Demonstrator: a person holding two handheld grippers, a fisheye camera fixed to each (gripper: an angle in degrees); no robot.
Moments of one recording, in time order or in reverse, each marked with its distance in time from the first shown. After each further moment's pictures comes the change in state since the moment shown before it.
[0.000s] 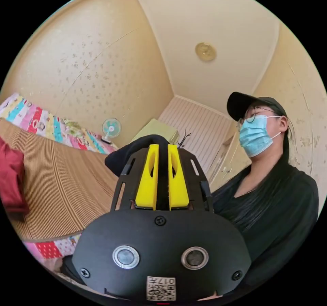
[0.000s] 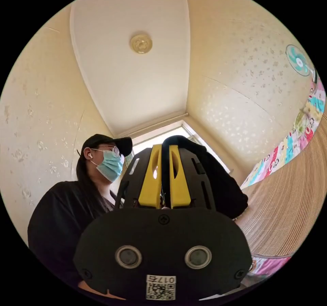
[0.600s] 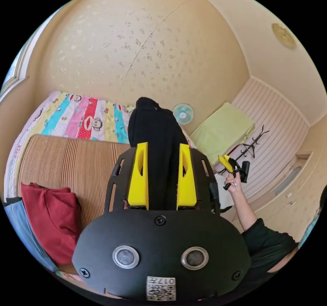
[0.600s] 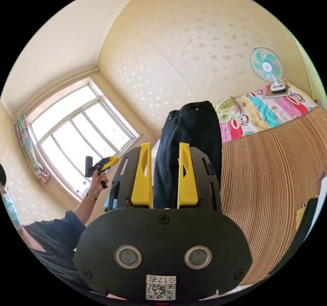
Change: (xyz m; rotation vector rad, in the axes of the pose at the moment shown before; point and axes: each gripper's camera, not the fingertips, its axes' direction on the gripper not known) left arm -0.340 -0.194 0.176 -0.326 -0.623 -0.206; right arm 0.343 -0.081 0.146 -0.501 0.870 0.135
